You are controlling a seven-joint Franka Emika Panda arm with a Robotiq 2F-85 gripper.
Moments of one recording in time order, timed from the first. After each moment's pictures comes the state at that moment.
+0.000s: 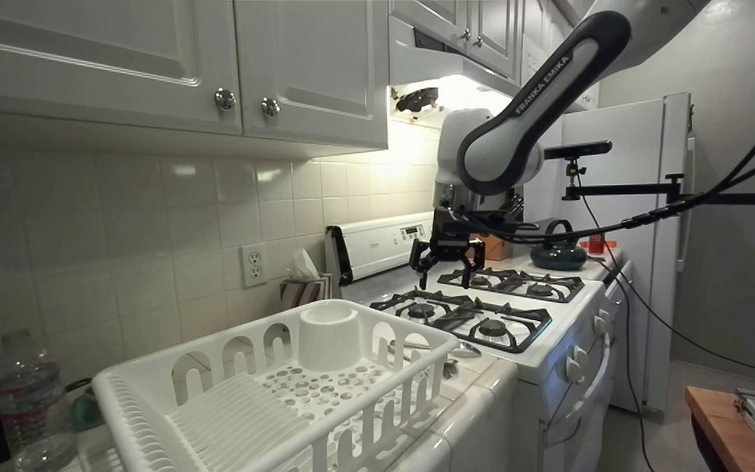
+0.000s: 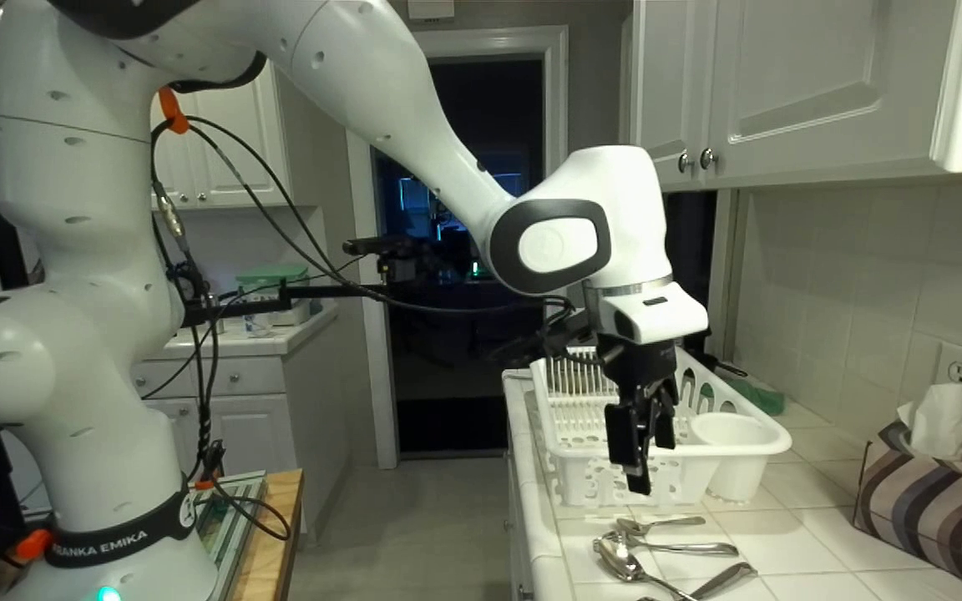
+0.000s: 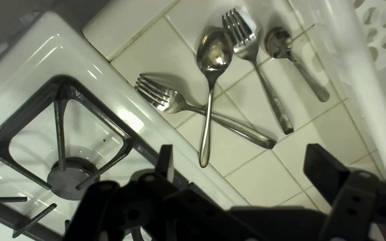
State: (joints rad) arm -0.10 0.18 -0.14 -2.21 -0.09 2.57 0.76
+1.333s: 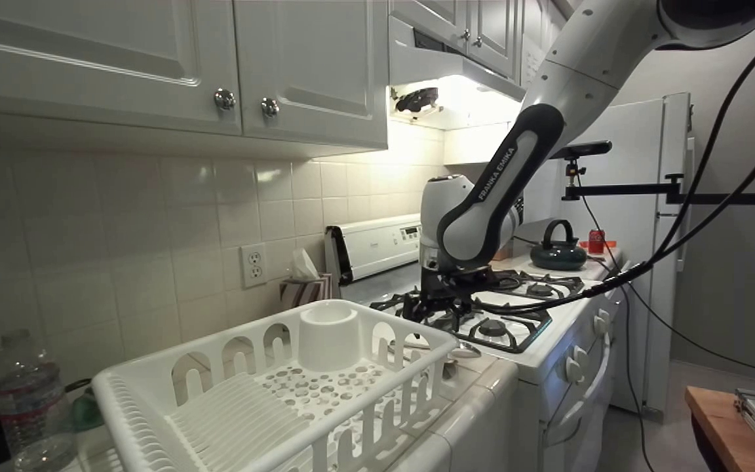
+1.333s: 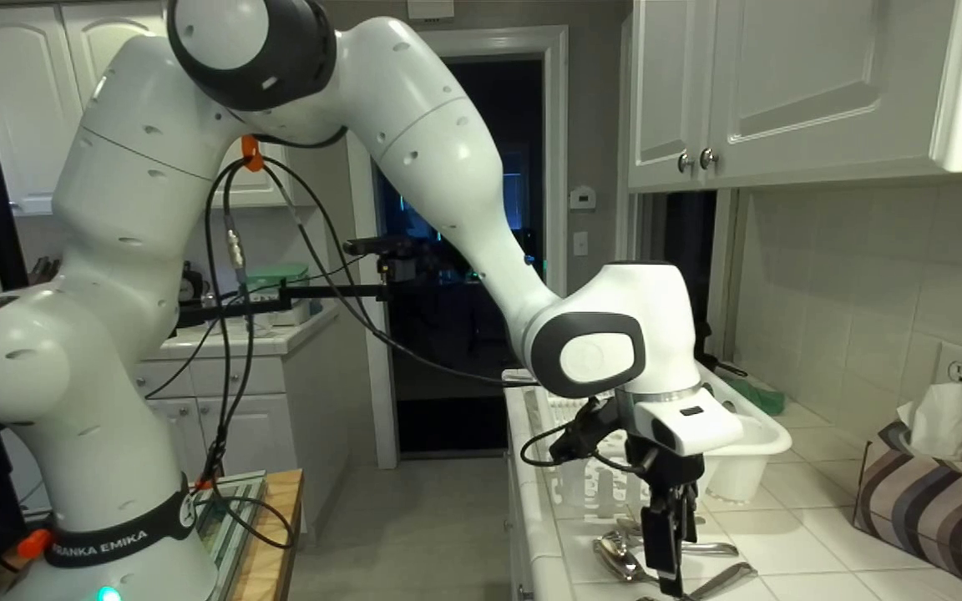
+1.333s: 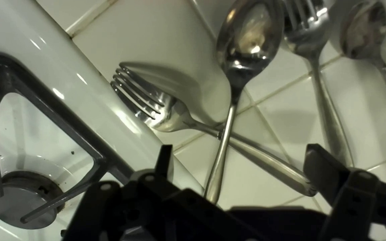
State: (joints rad) arm -0.02 0.49 -0.23 -2.08 -0.09 2.71 0.70
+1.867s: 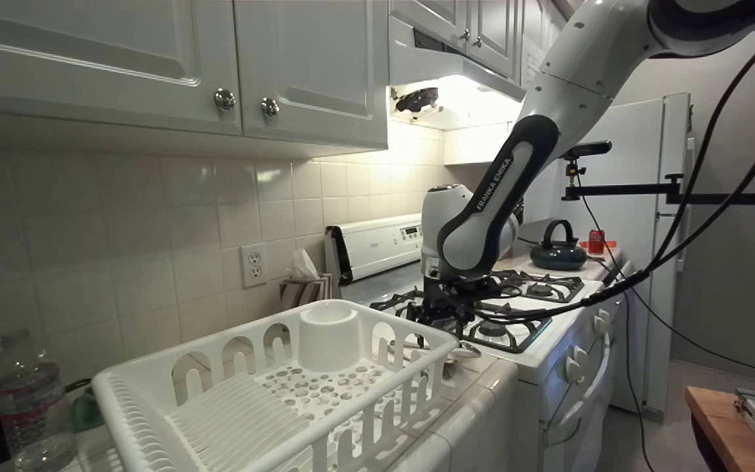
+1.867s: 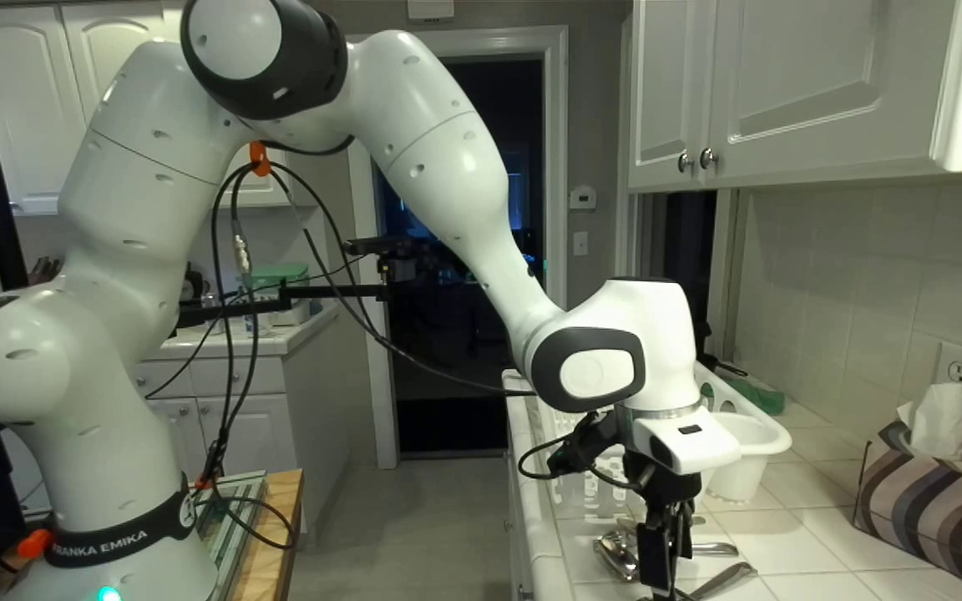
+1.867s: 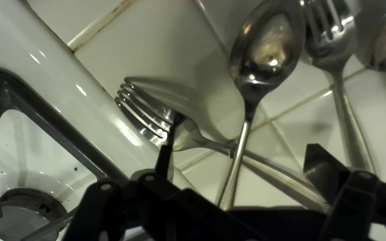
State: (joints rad) arm -0.02 0.53 -0.24 -2.08 -0.07 2.71 0.70
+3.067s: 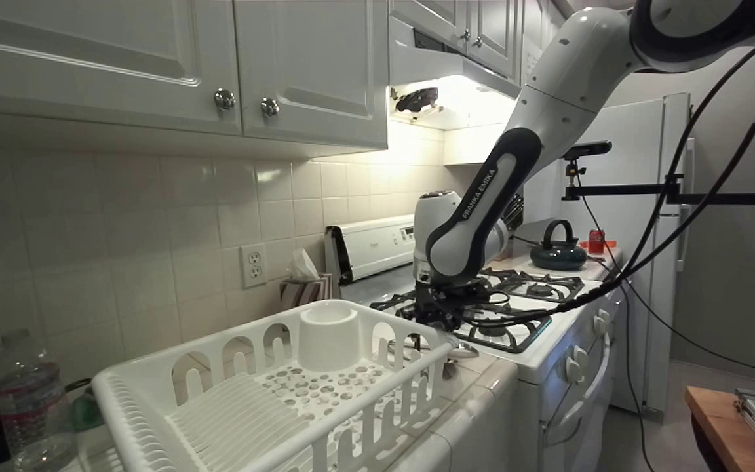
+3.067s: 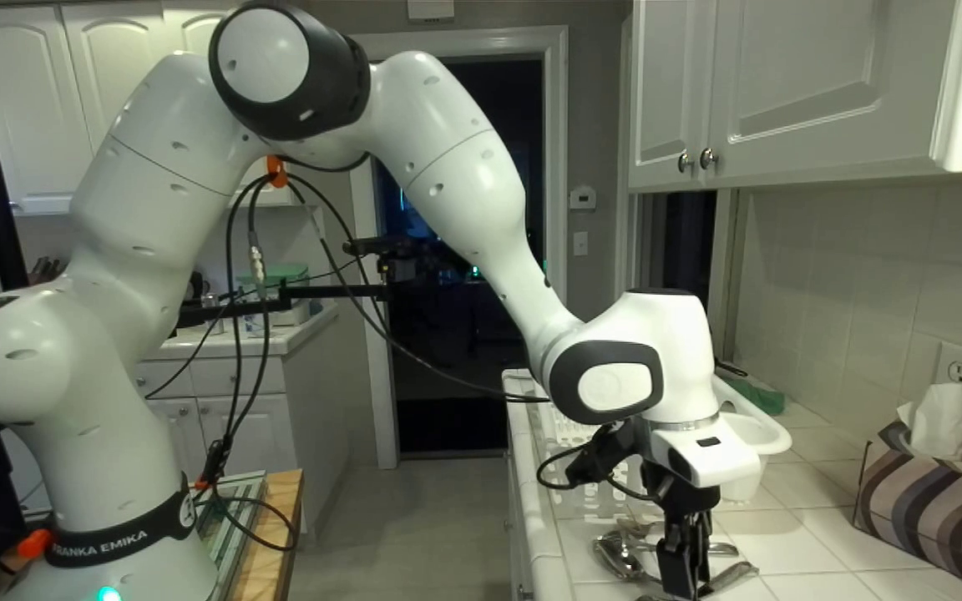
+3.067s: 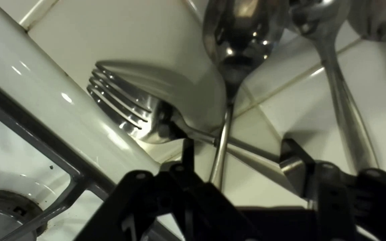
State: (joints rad) arm -0.02 0.60 -0.24 -1.99 -0.03 2.71 0.70
